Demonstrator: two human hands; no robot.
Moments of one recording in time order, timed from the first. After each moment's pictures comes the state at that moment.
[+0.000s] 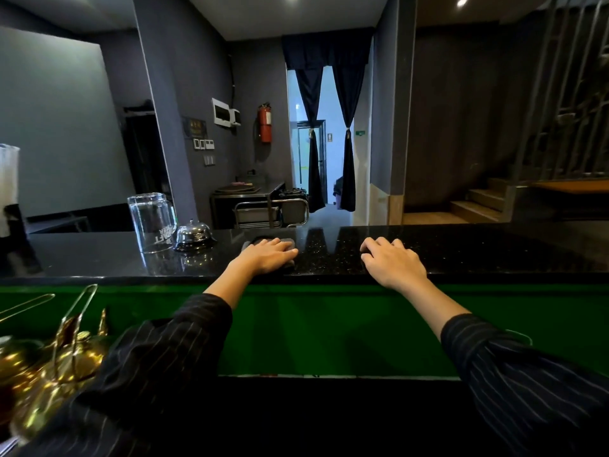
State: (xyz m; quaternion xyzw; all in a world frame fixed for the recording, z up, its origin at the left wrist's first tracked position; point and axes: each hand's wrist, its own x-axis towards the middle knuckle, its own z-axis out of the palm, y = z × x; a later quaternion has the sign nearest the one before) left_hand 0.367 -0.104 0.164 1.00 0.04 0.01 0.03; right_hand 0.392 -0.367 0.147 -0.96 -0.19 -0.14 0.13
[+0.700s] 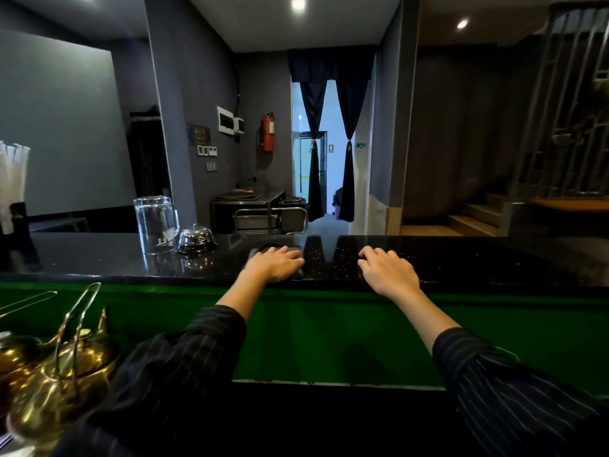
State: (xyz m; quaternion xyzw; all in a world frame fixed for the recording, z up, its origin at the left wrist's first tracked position) left_hand 0.362 -0.111 0.160 1.00 -0.03 -0.01 -0.05; right_hand 0.392 -0.359 0.142 -0.96 -0.18 -0.15 0.13
